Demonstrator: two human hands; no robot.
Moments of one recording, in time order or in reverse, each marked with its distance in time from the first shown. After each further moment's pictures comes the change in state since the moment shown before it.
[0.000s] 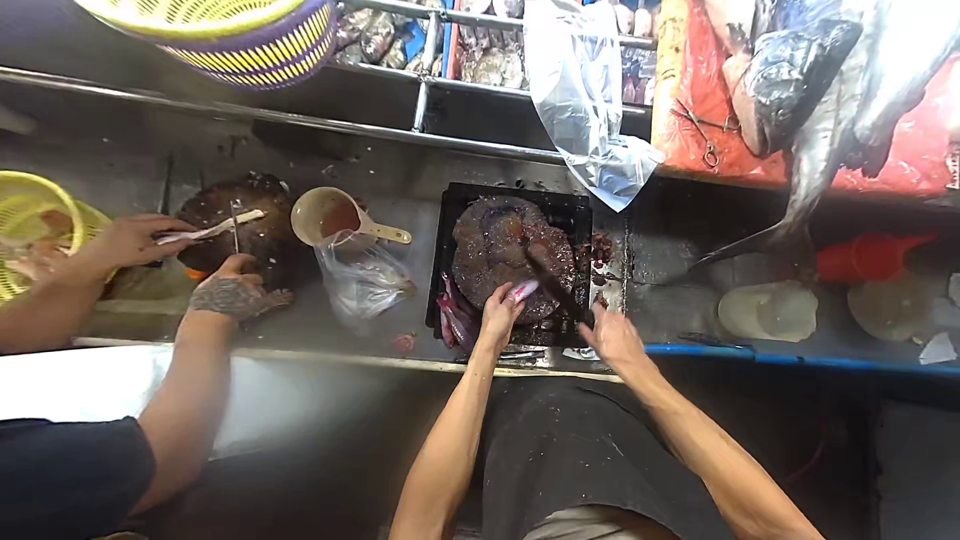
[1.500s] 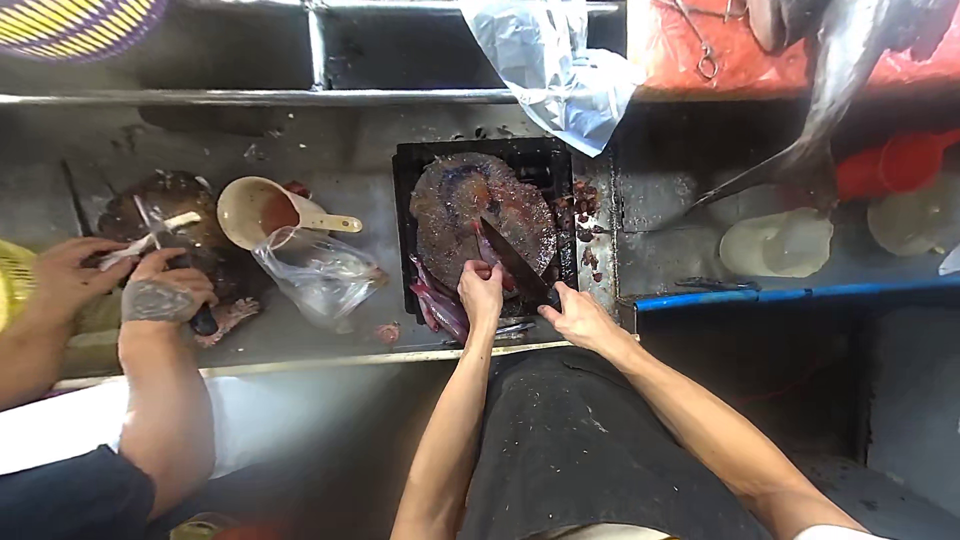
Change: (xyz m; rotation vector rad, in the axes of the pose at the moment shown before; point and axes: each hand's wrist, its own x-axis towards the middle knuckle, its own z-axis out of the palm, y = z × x) left_hand 0.019 0.003 0.025 0.879 0.383 0.040; right_hand 0.003 -0.014 0.011 0.250 -0.163 -0.086
